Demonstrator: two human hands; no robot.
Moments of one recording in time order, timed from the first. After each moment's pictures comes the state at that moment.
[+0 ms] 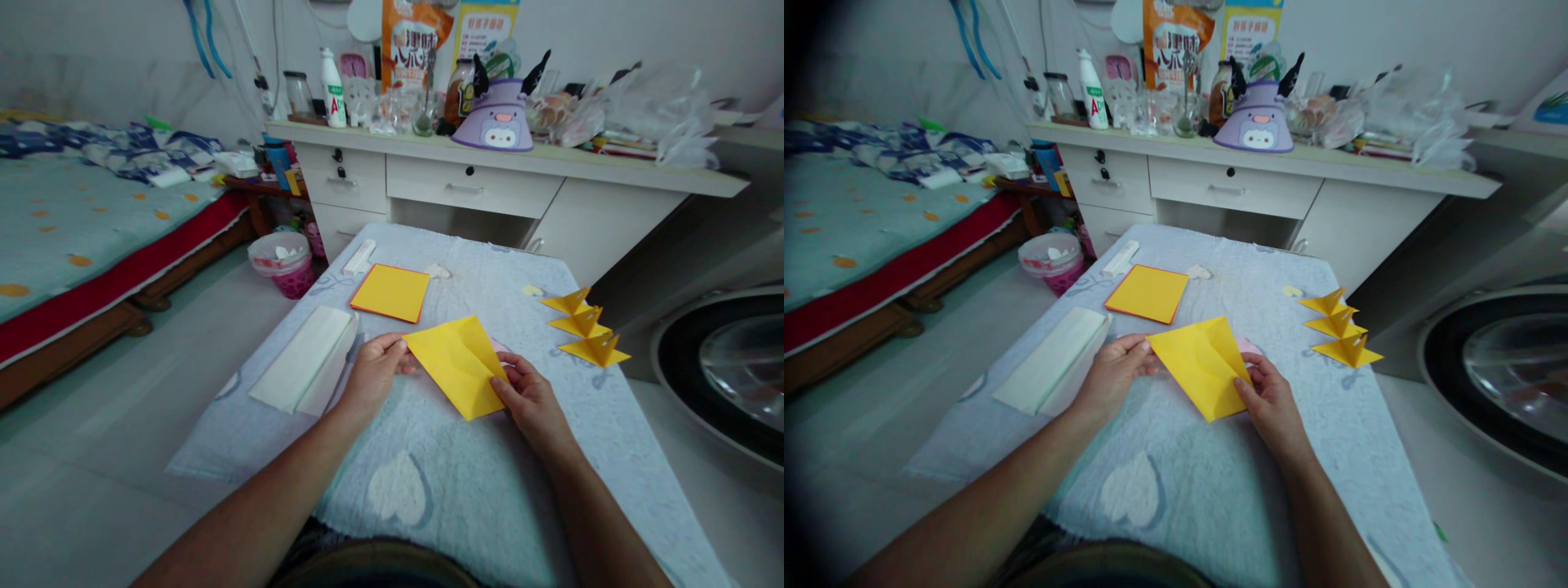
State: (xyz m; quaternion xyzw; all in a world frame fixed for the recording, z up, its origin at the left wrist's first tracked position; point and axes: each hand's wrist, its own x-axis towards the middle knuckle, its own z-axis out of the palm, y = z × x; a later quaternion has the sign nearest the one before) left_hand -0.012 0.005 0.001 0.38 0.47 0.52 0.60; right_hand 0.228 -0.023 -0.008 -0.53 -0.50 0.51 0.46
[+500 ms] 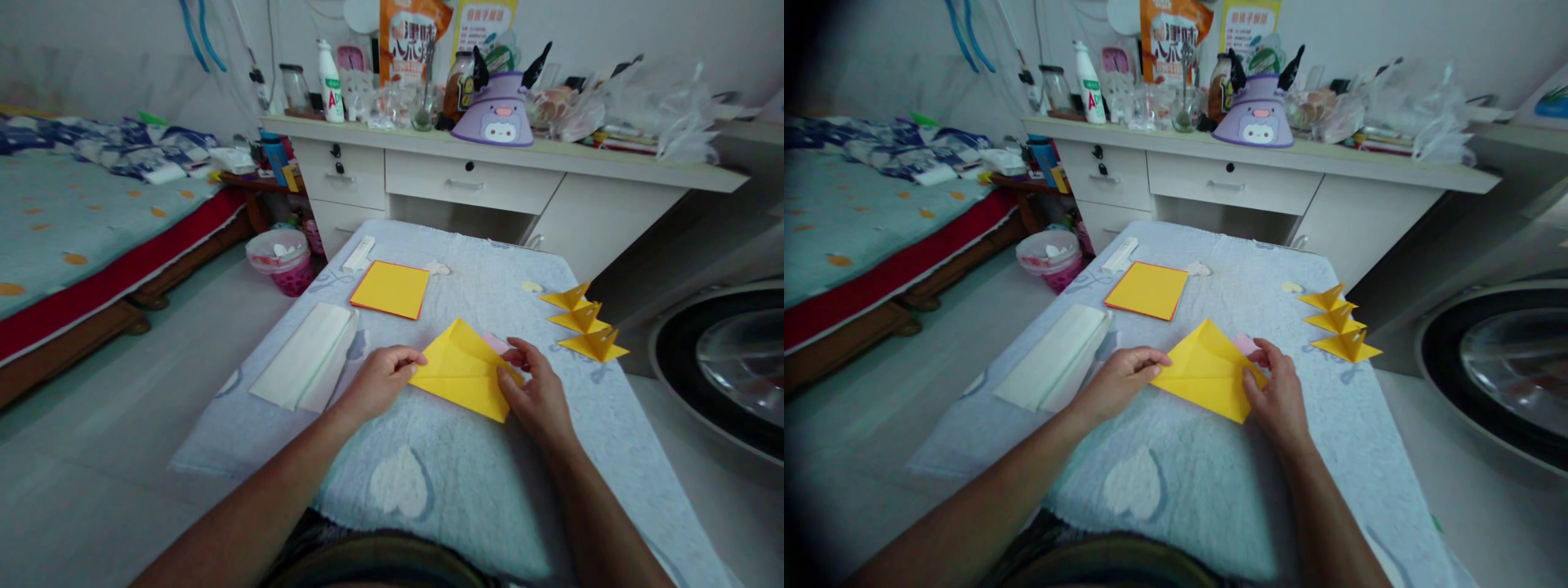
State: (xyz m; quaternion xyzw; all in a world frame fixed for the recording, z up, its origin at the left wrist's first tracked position) left_hand -0.025 -0.001 -0.003 0.64 0.50 0.35 0.46; right_hand 0.241 -0.020 -0.007 -0.62 -0.66 0.16 0.39
